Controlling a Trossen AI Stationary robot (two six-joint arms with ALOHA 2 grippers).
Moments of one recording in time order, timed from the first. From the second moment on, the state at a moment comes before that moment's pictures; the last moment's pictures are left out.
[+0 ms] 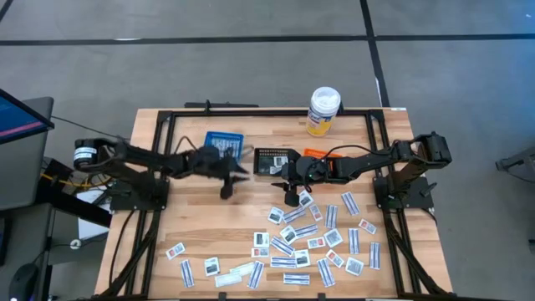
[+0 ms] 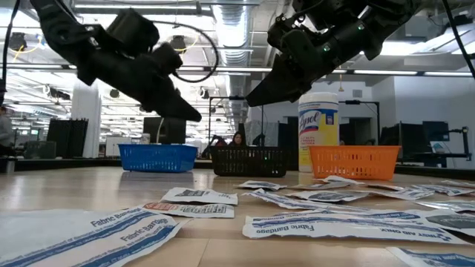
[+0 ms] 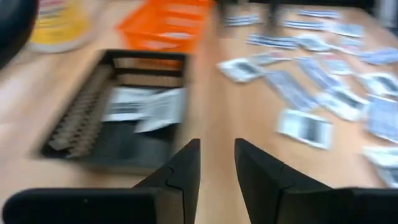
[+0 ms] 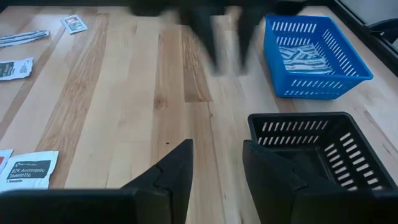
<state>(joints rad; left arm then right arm) 0.15 1.22 0.43 0.49 0.16 0.10 0.03 1.59 0.82 0.24 0.10 0.02</state>
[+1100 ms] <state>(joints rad) -0.11 1.22 0.43 0.48 0.10 0.10 0.10 1.95 1.05 -0.08 -0.08 -0.01</state>
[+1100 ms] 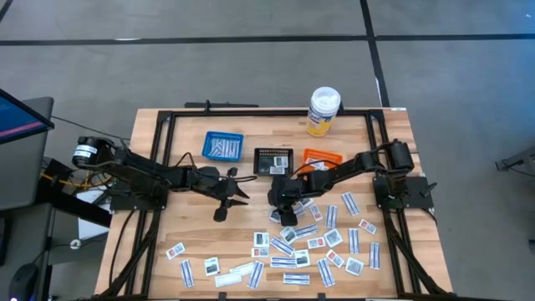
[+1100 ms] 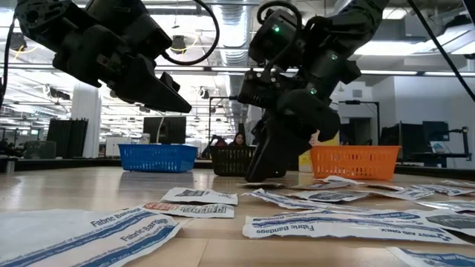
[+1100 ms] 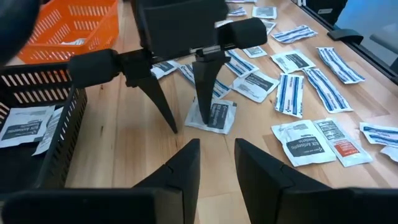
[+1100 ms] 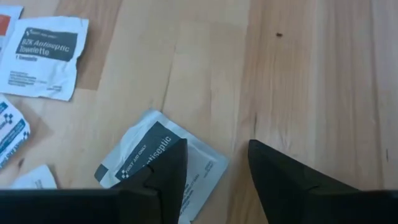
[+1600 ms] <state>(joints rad) -0.11 1.22 0.43 0.48 0.10 0.10 0.09 1.95 1.05 -0.11 -0.08 -0.01</state>
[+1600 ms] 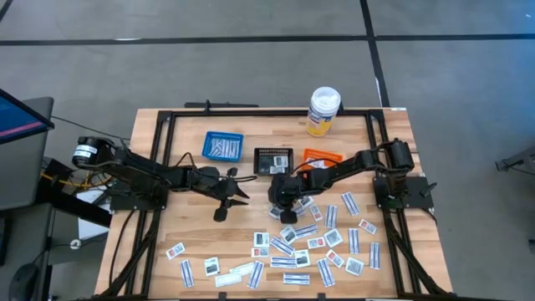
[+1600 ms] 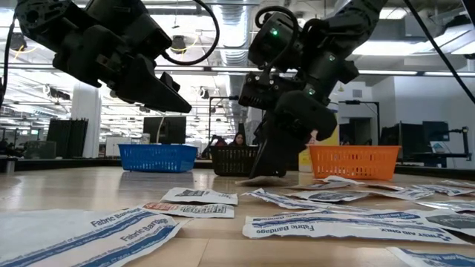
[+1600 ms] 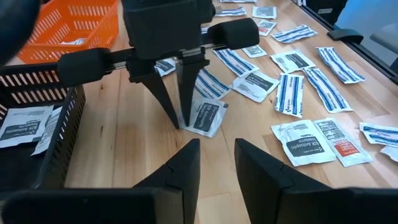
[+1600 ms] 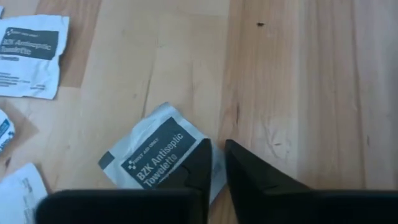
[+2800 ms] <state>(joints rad) -0.11 1.22 0.43 0.48 0.11 0.10 0.12 1.95 1.15 -0.26 -0.07 -0.01</state>
